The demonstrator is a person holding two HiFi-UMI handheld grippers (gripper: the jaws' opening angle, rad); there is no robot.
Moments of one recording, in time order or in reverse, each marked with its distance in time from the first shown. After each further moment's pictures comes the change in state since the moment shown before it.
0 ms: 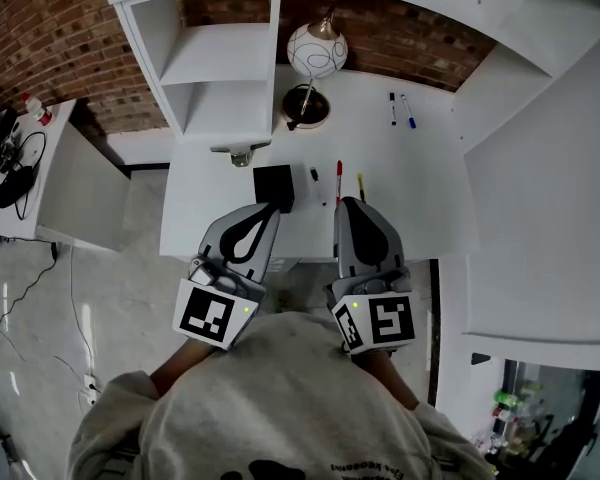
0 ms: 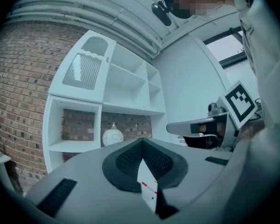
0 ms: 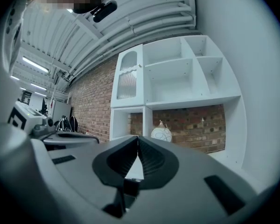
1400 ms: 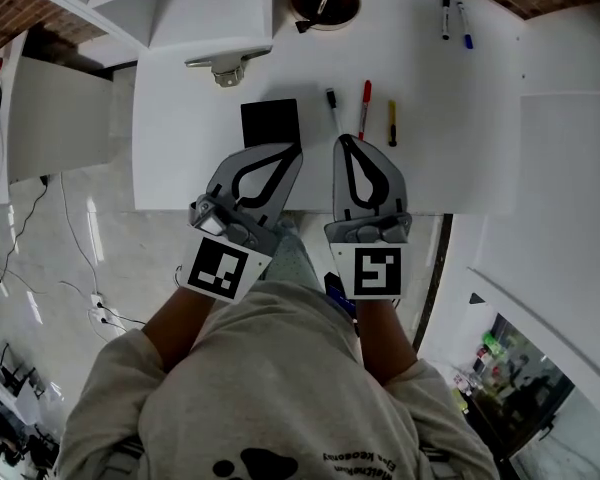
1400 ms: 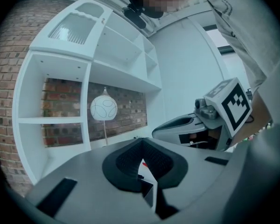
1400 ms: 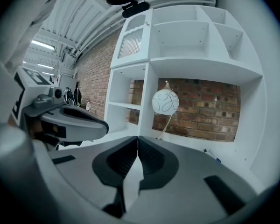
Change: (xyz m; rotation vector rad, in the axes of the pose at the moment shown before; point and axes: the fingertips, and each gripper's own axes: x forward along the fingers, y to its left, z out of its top) left arm 0.102 0.035 -0.140 0.101 0.202 -0.160; right arm 0.108 -0.032 -0.162 -0.115 0.244 0.080
